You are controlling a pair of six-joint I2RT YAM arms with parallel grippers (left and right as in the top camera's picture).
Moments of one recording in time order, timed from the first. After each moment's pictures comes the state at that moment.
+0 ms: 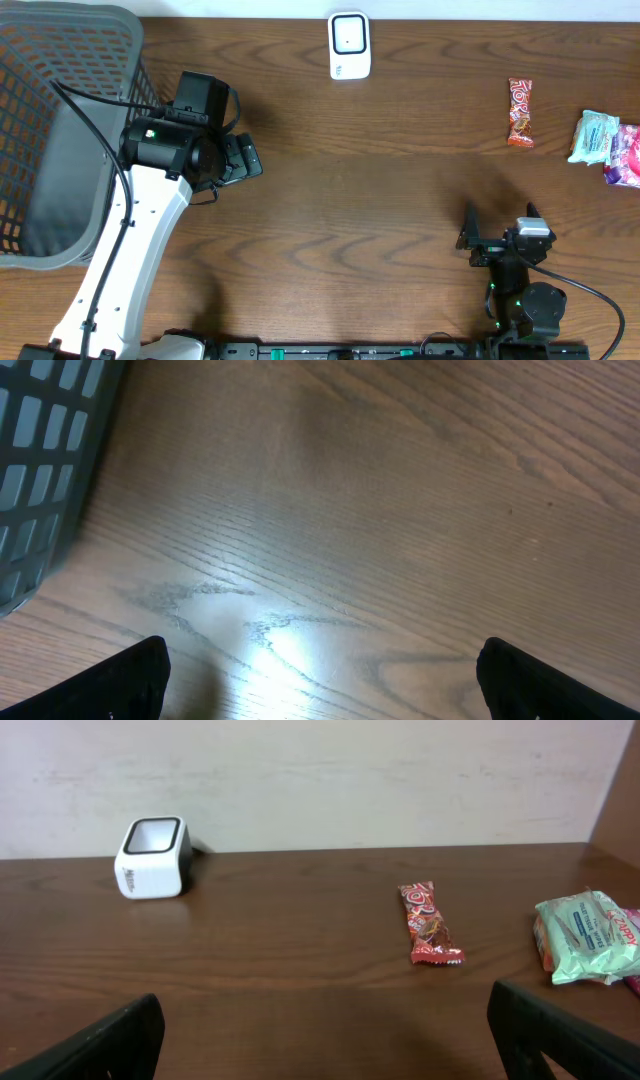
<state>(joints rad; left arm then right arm) -0.22 1.44 1.40 -1.24 -0.06 -0.55 -0.05 0.01 0.01 -0.07 -0.04 0.02</state>
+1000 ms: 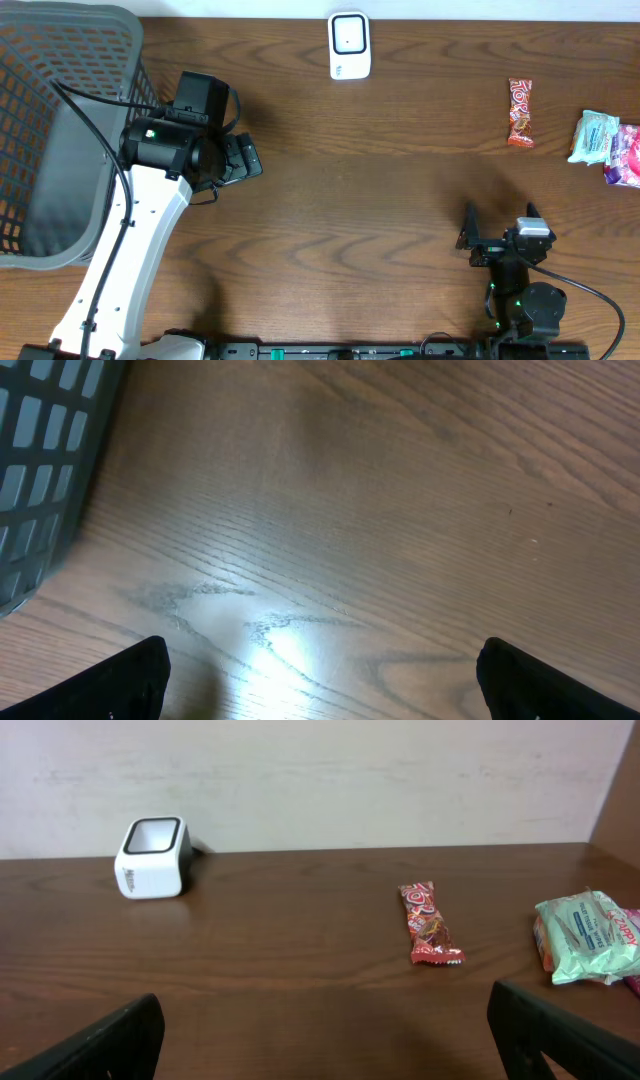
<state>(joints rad) -0.22 1.44 1.40 -1.24 -0.06 -0.55 -0.05 0.01 0.01 -0.07 -0.04 0.02</state>
